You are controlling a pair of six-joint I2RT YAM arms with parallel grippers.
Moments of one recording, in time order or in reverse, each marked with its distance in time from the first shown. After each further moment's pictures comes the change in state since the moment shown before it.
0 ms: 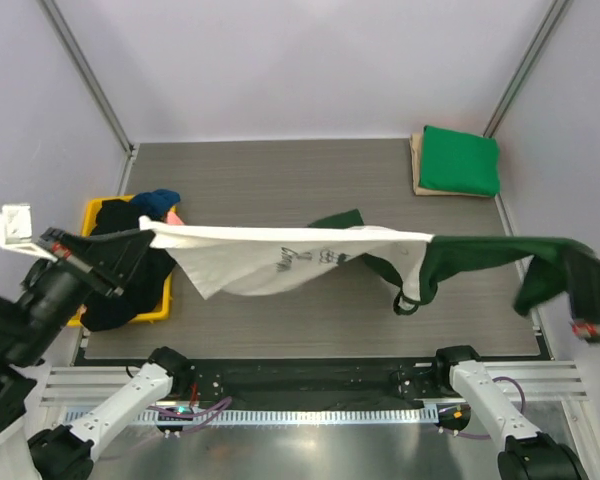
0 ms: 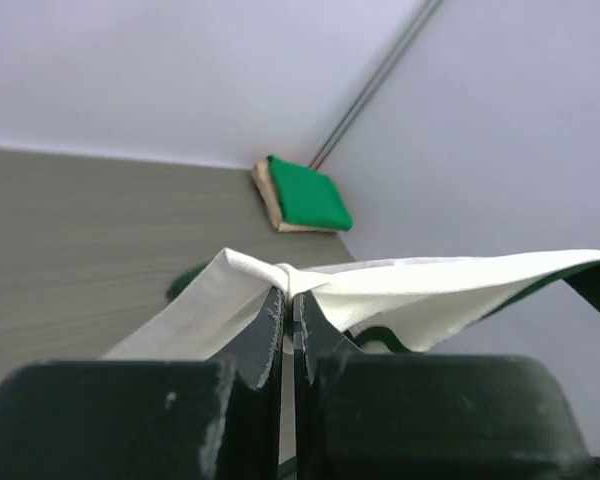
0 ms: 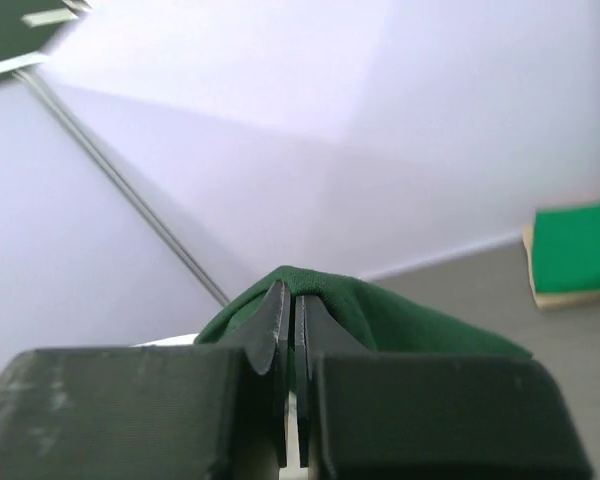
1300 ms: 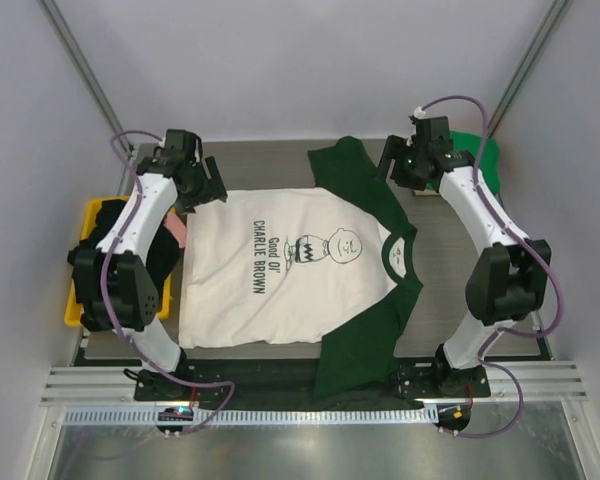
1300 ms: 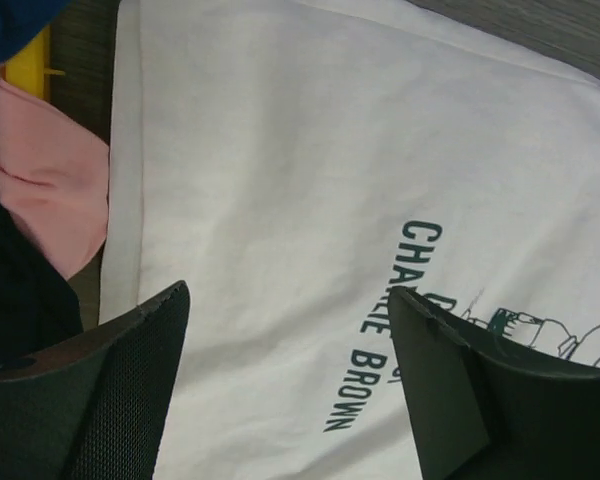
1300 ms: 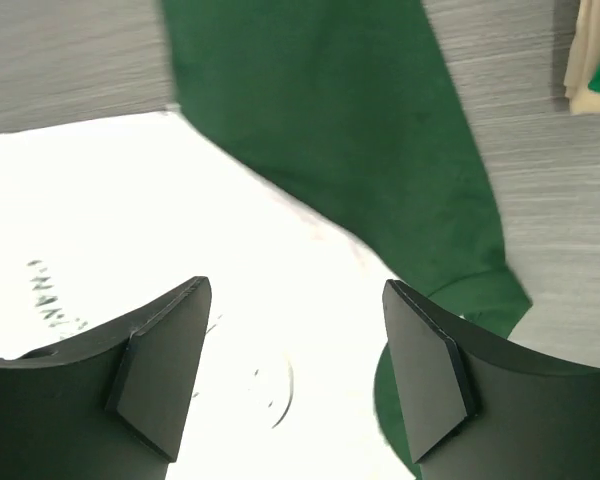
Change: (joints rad) left arm 0.402 1.090 -0.100 0.104 -0.002 0.117; right arm 0.040 1.092 -0.507 0.542 -0.136 -0.227
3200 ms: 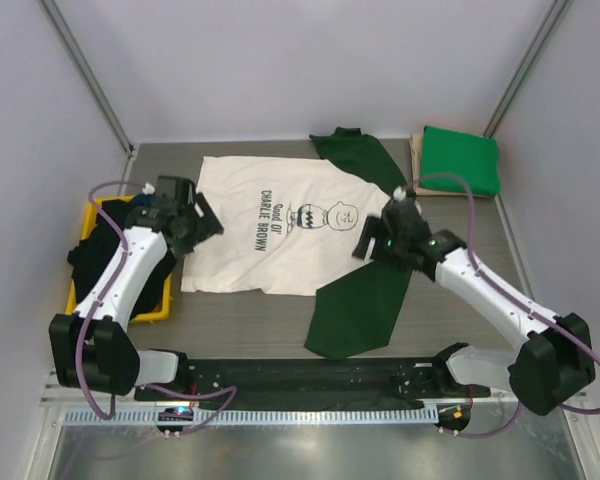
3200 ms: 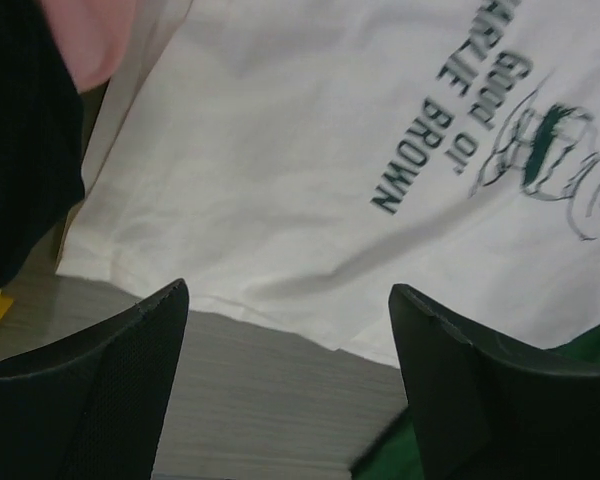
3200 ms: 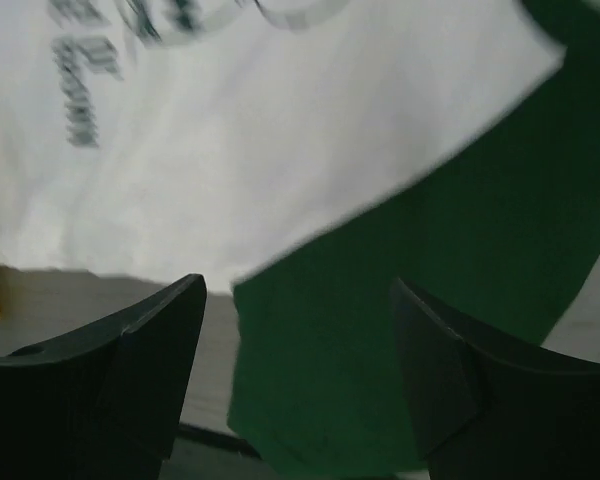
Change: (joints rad) left arm -0.044 -0.434 -0.420 0.096 -0.034 -0.230; right arm 0.274 -0.585 -0.605 0.085 0.153 0.305
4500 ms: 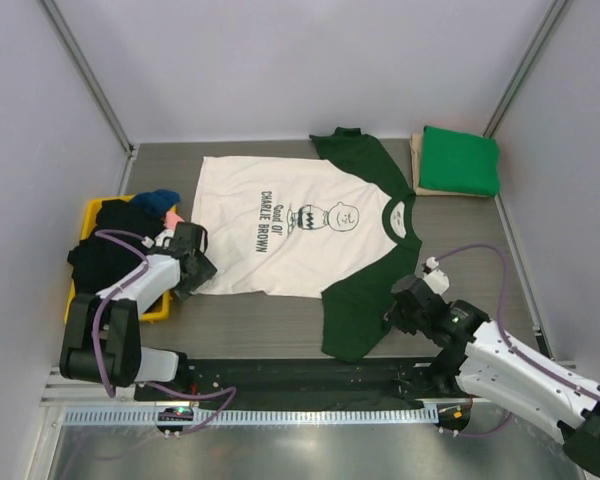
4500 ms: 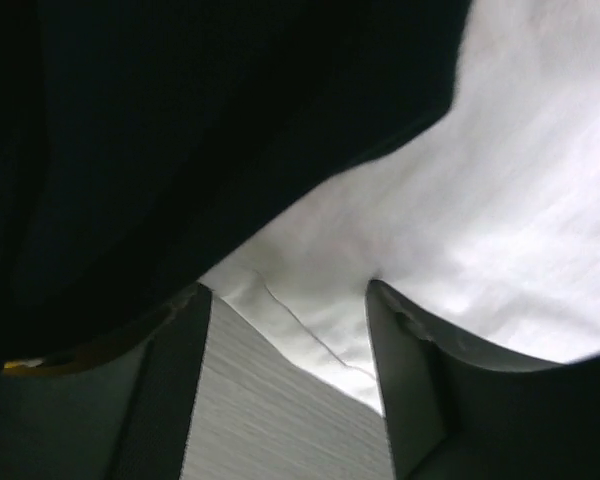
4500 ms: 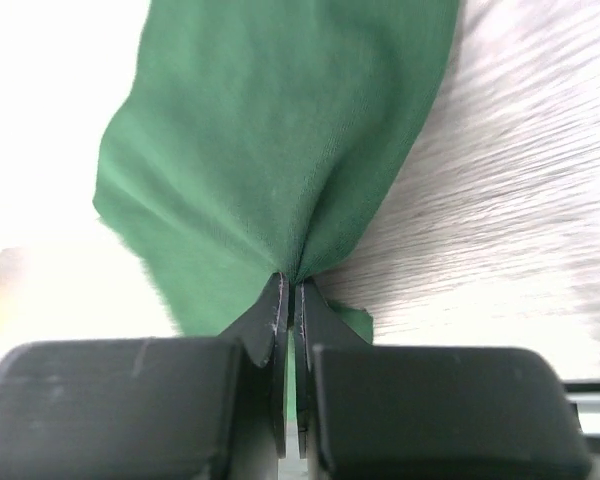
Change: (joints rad) left arm 0.000 0.006 -0.533 0.248 -0.220 -0.212; right arm 0.334 -0.531 -0.631 -0.124 0.211 0.571
